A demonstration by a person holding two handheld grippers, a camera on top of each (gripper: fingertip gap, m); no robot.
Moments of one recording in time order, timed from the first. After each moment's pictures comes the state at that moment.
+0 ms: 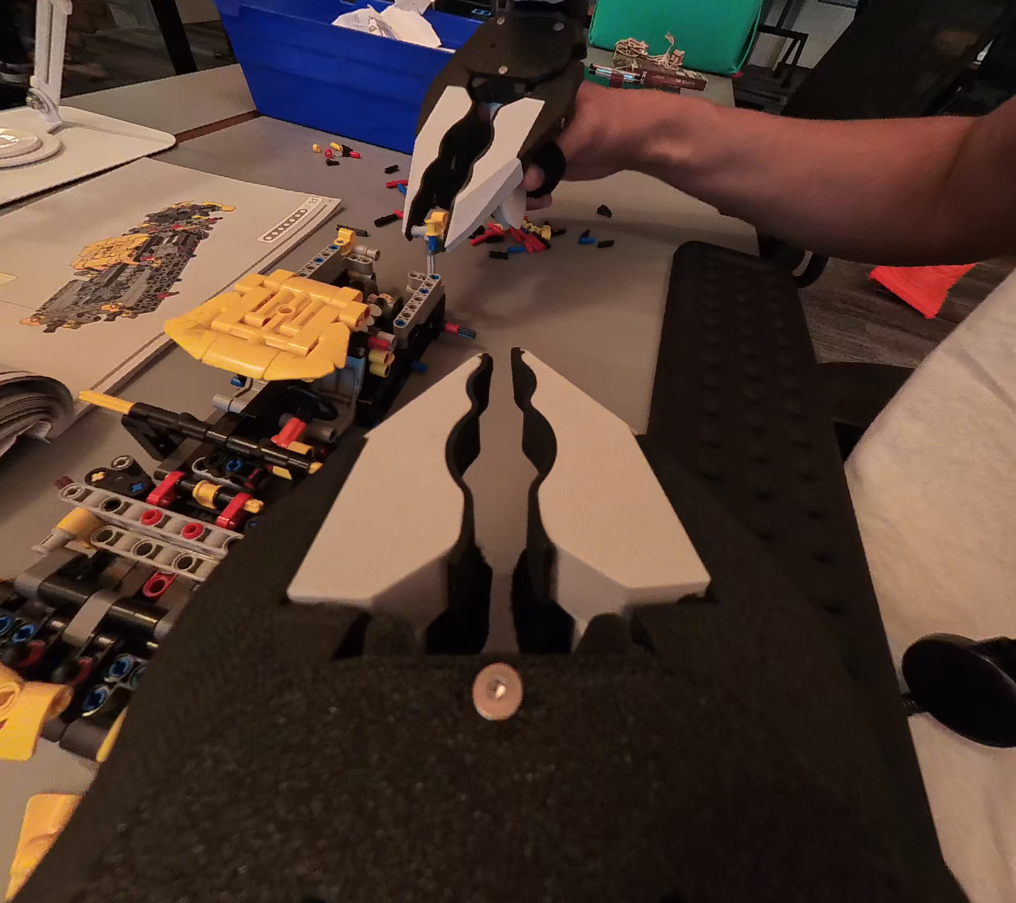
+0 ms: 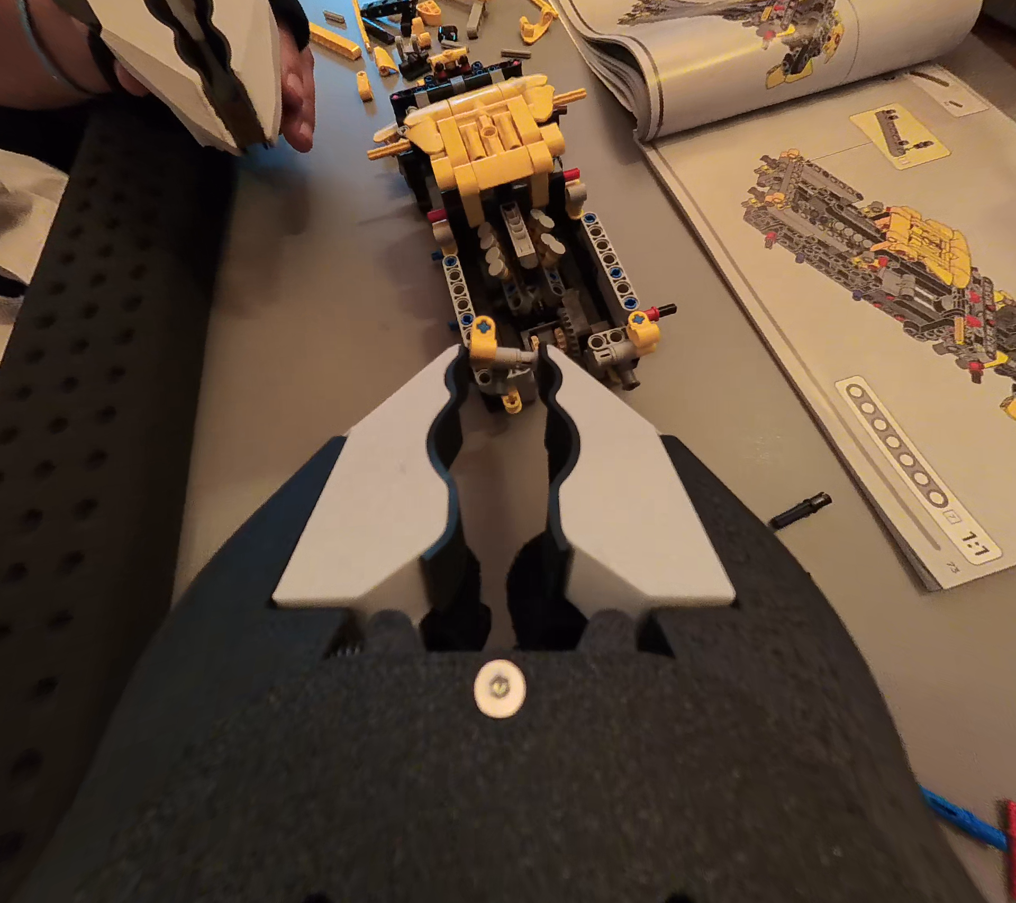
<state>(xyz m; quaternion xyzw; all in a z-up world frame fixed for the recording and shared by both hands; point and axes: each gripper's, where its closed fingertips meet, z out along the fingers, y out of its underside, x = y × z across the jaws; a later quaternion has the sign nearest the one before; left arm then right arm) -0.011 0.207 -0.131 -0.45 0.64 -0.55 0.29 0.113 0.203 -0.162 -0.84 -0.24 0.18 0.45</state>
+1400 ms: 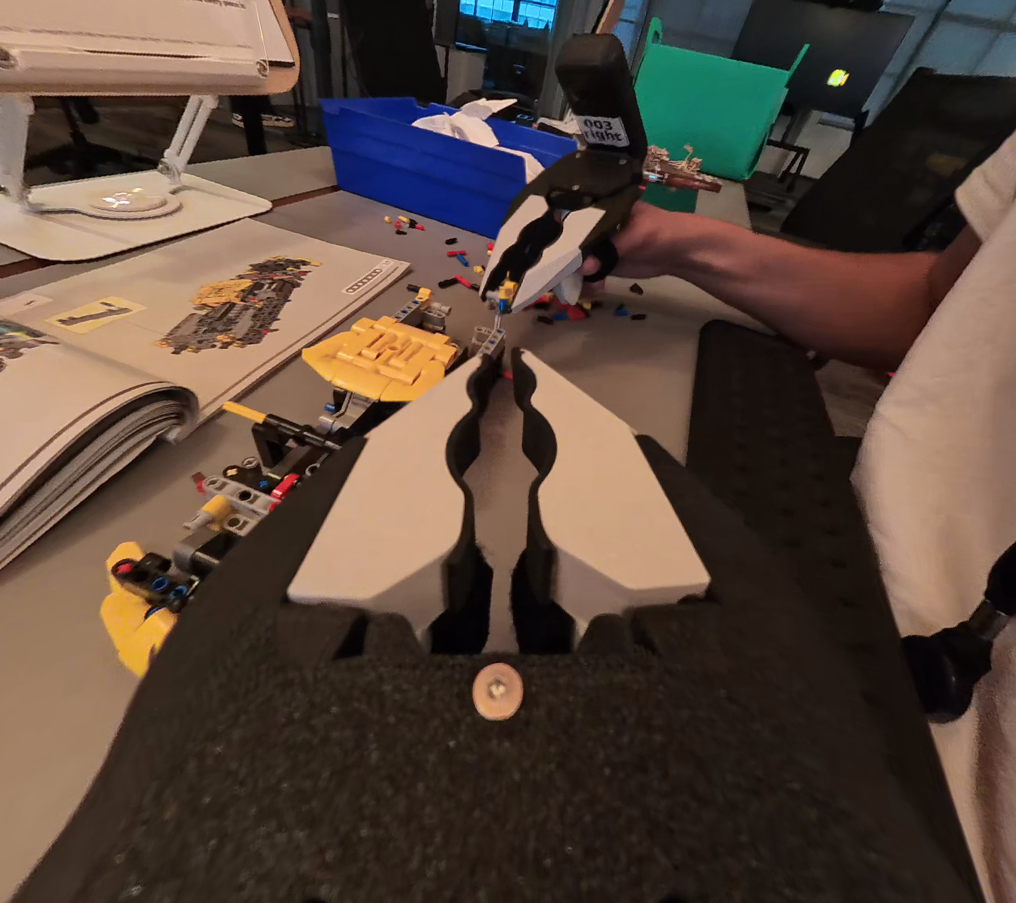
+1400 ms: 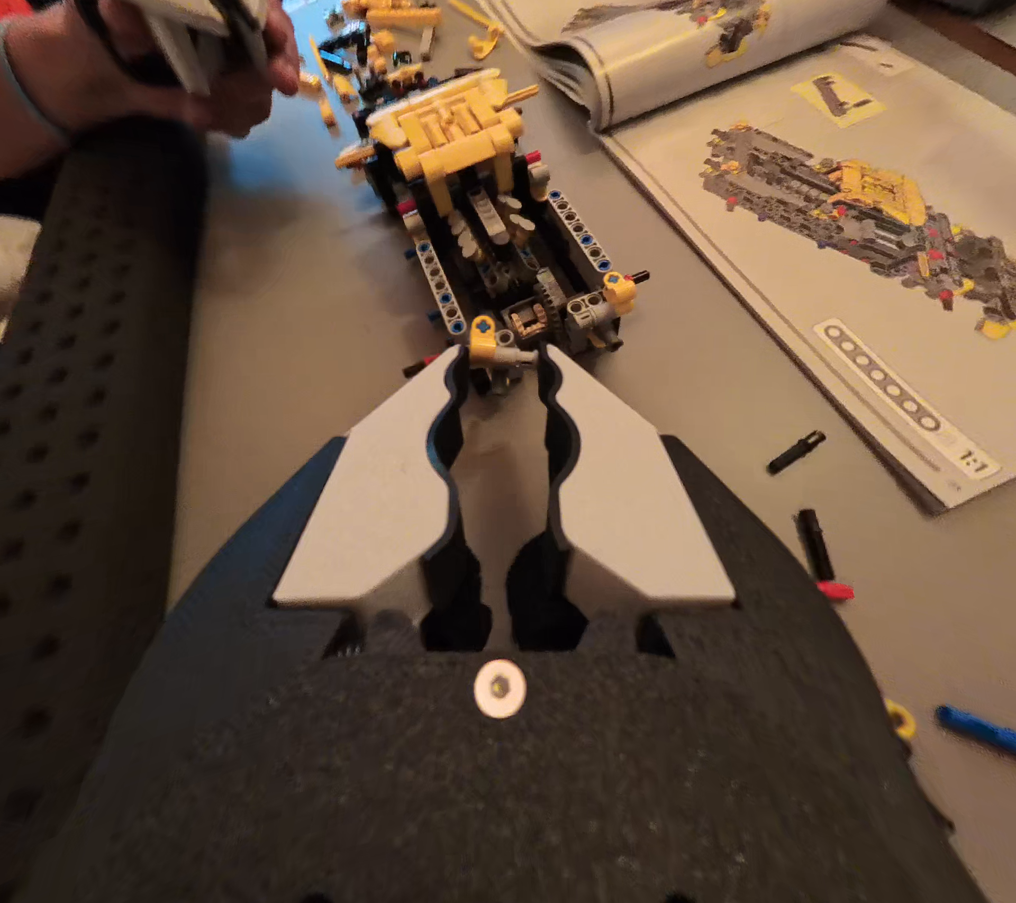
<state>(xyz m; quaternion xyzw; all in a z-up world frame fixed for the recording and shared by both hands) -0.011 0.250 -0.103 -0.46 0.58 -0.59 0.32 0.125 0.199 -0.168 -0.85 -0.18 0.18 0.47</state>
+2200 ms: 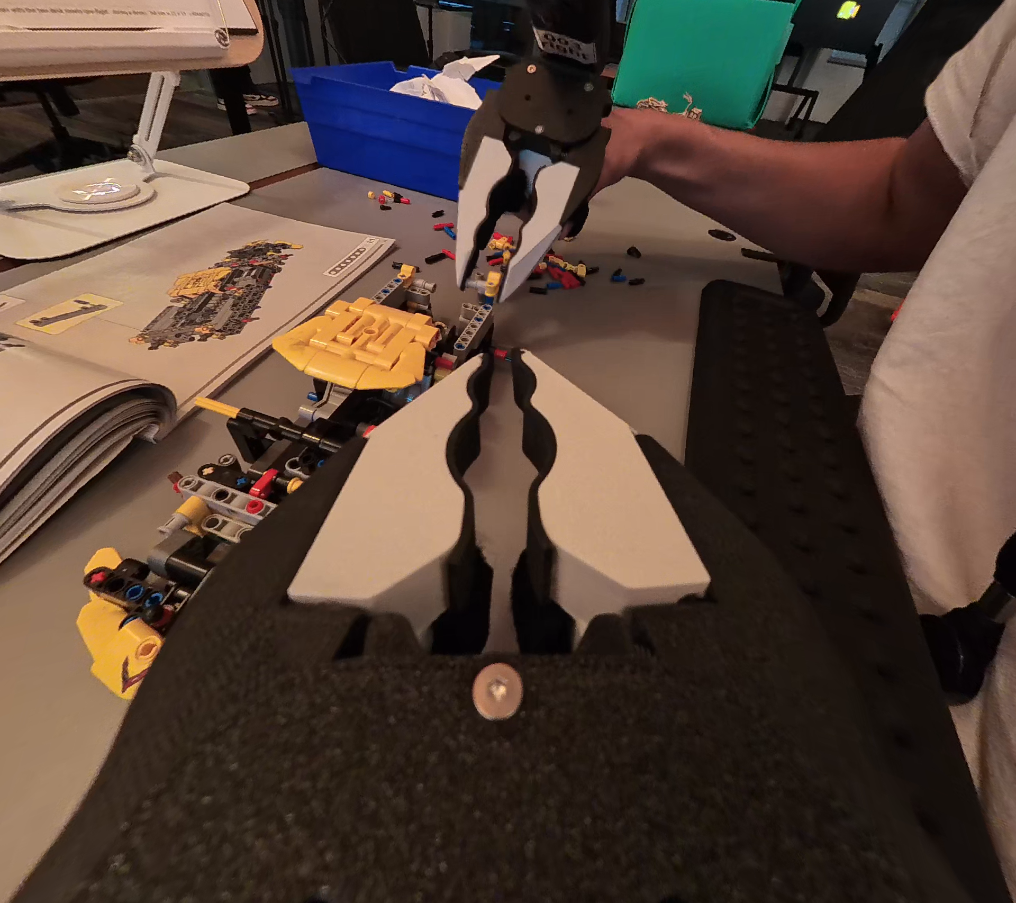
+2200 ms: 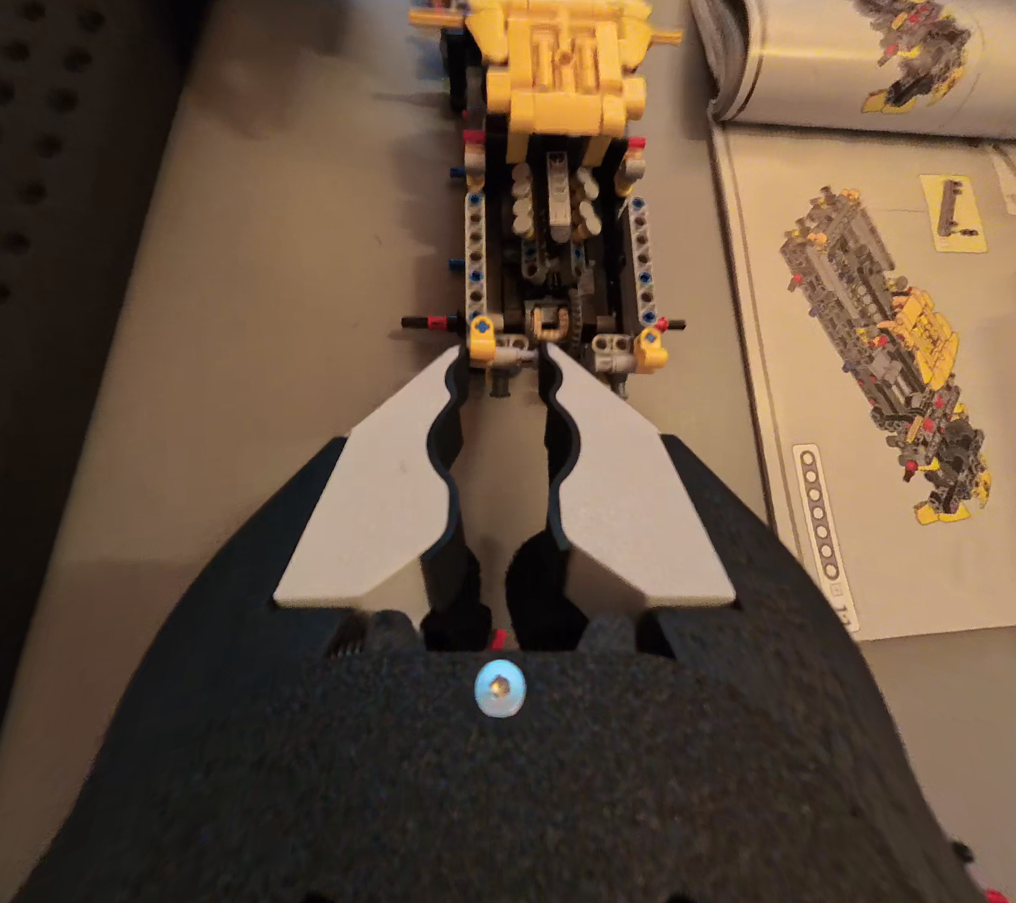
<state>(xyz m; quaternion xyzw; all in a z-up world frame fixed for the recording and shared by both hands) -0.012 0.238 -0.116 -0.45 0.61 -0.57 0.32 0.114 0.203 -0.177 -0.83 -0.40 0.12 0.37</state>
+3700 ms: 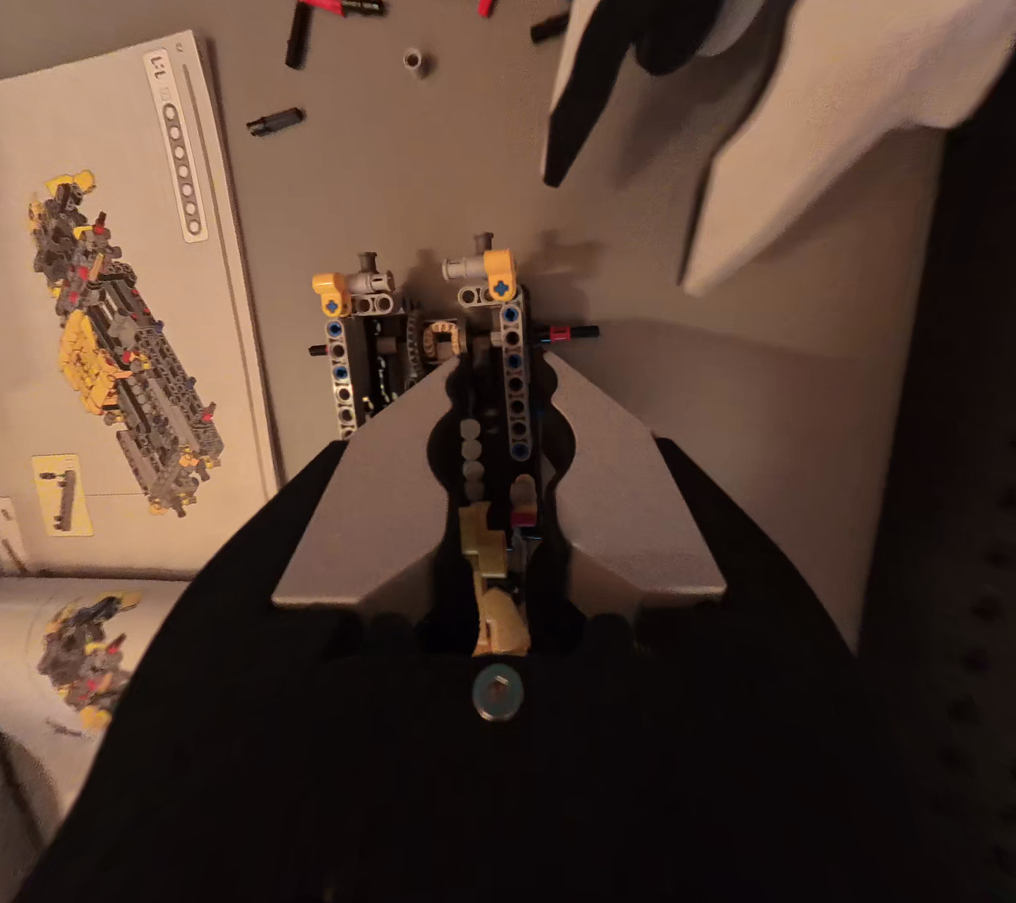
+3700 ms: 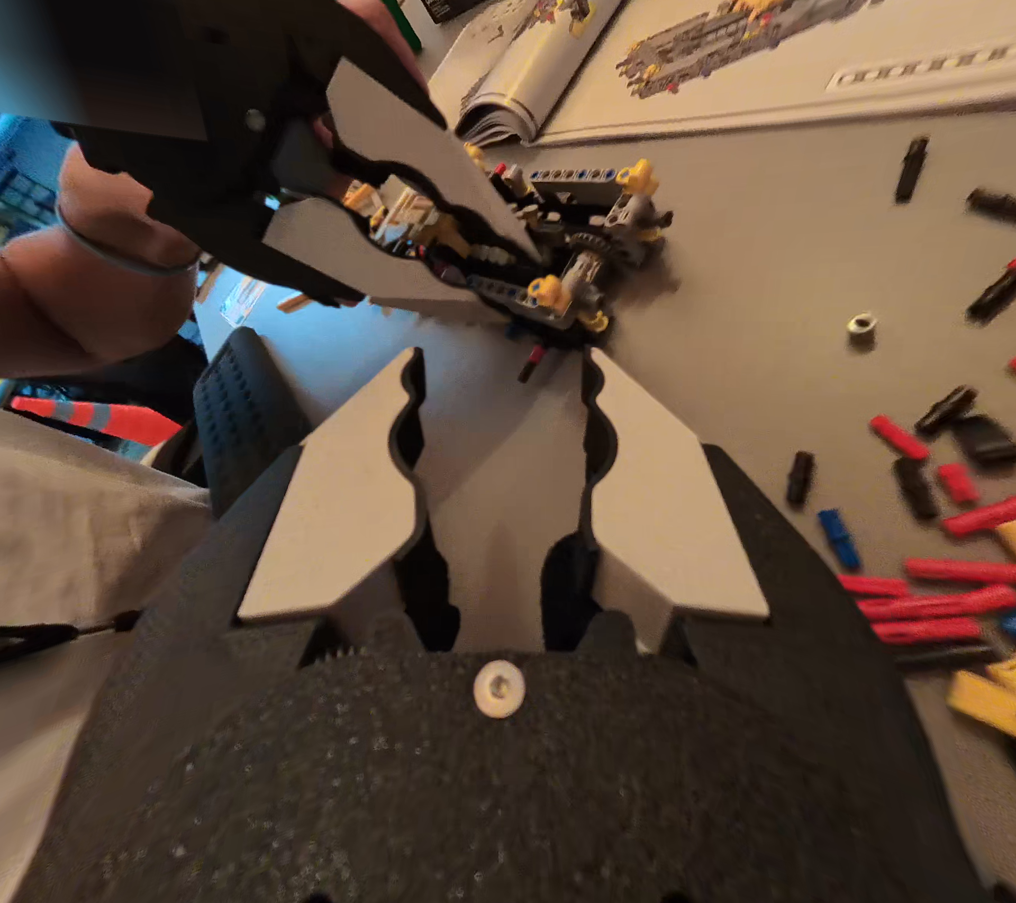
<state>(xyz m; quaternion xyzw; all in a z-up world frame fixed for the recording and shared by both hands) 0.095 0.209 -0.182 -0.37 0.90 -0.16 0.15 0.097 0.169 -0.156 -0.82 0.15 0.25 0.49</state>
